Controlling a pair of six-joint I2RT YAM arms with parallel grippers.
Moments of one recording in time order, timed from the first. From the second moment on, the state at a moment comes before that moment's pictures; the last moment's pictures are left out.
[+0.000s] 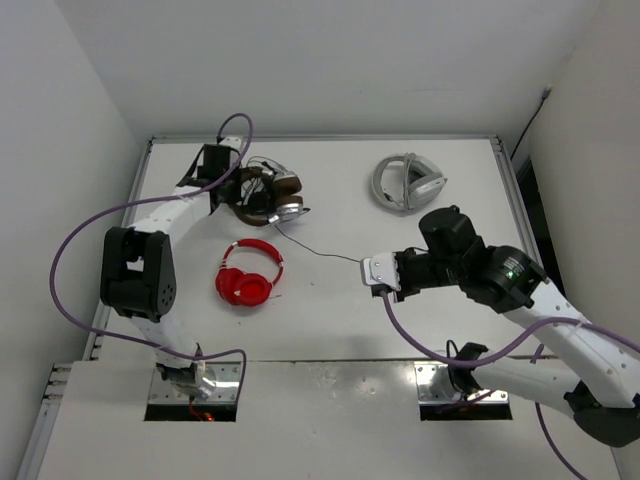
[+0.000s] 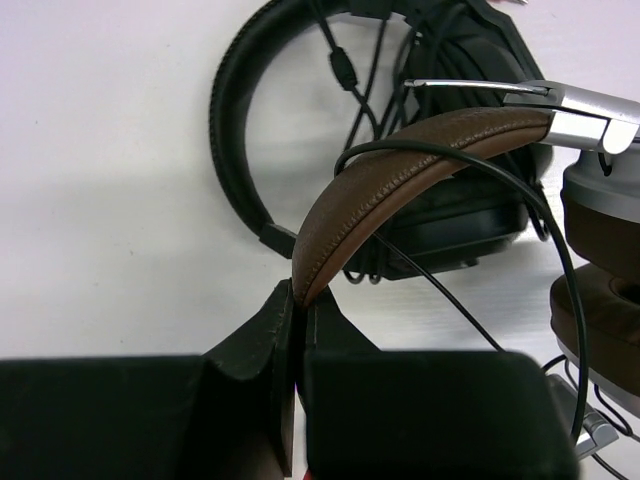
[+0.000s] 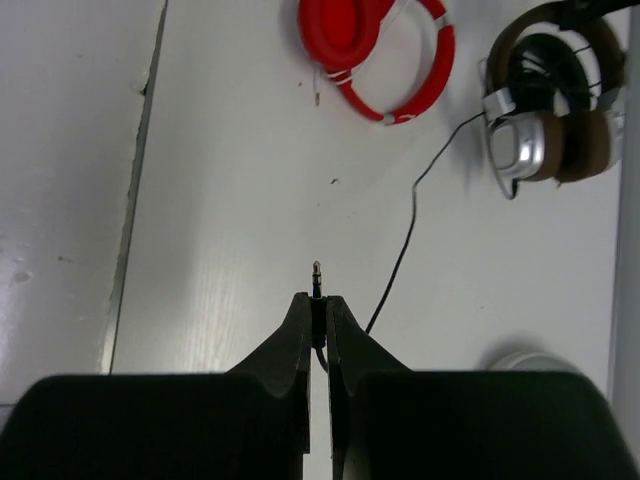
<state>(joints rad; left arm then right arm) -0.13 1.72 1.25 -0.24 -0.11 -0.07 0.77 0.94 1.10 -0.89 -0.47 -0.89</state>
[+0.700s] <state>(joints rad) -0.32 1.72 1.23 -0.19 -0.09 0.10 0.82 0.99 1.23 -0.53 -0.30 -0.87</state>
